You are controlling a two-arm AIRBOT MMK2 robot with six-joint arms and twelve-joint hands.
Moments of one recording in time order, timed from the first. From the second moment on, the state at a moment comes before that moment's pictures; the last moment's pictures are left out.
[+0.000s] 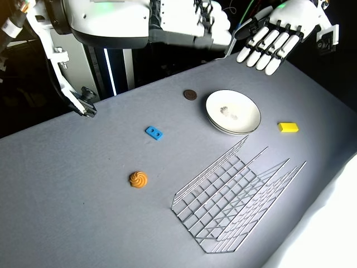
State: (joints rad) left arm 0.30 -0.75 1.38 1.67 -1.24 -0.16; right arm -0.44 -0.56 0.69 -0.60 0.68 -0.44
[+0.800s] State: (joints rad) left arm 0.65 -0.85 1.54 1.61 -1.30 0.00; right arm -0.59 -0.57 0.69 -0.37 0.81 -0.67
